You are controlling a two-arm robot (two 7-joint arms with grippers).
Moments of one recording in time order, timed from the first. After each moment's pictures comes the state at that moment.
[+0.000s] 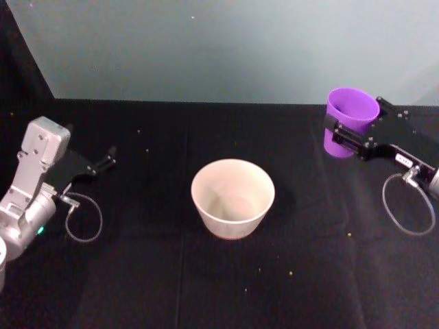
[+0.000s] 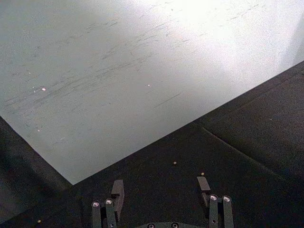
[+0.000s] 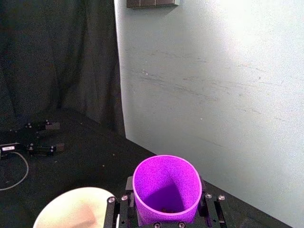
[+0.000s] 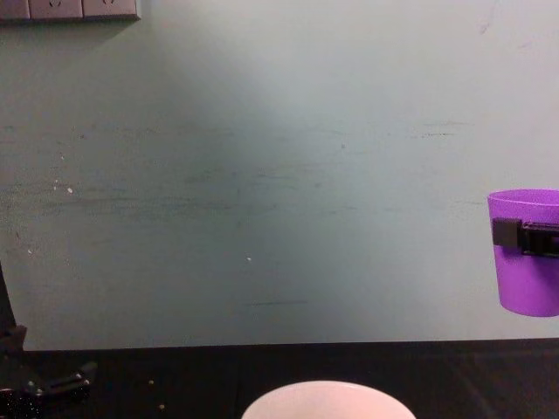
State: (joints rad) left arm -0.20 0.60 0.45 -1.41 -0.25 -0.12 0.03; right arm 0.13 0.64 -0.20 -1.74 0.51 0.09 0.45
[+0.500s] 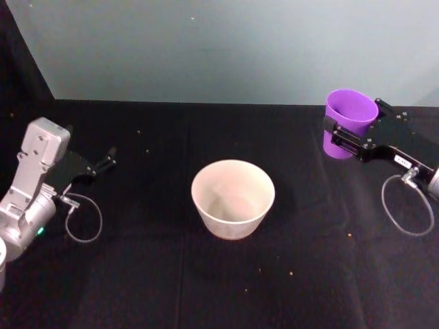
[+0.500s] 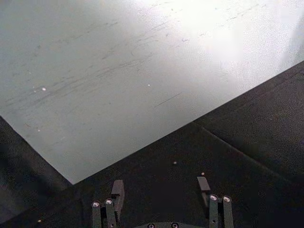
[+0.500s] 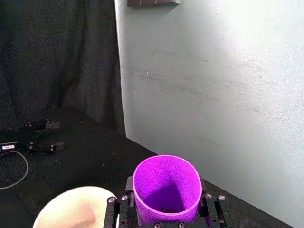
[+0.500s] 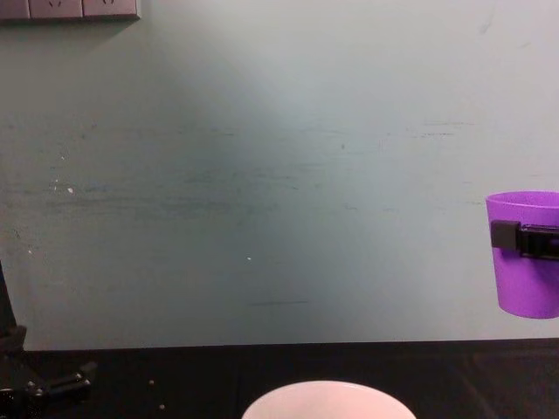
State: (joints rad) left arm -0.20 0.60 0.45 -1.41 -0.25 -0.12 0.03; right arm 0.13 0.64 -0.20 -1.74 0.51 0.09 0.45
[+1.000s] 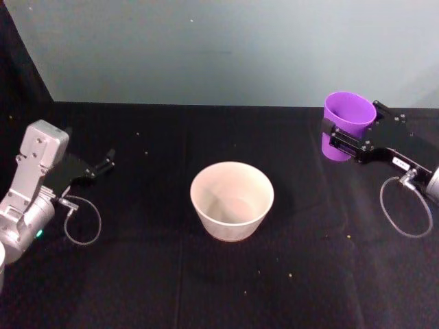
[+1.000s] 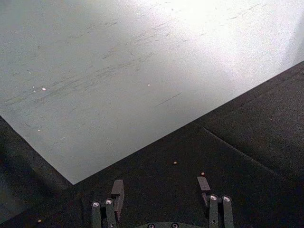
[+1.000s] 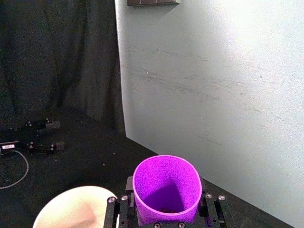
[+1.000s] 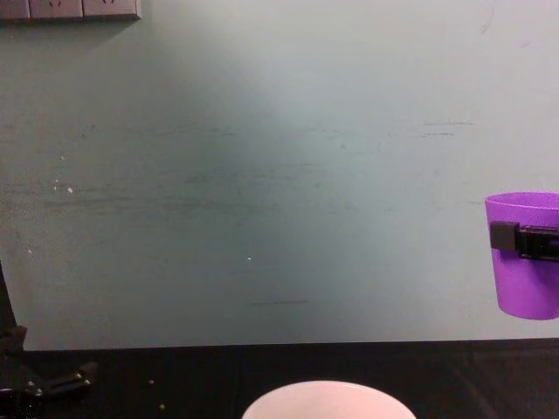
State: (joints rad) left arm -0.20 0.60 0.45 -1.41 -0.25 -0.12 0.03; right arm 0.13 0.64 -0.20 -1.73 0.50 0.10 0.45
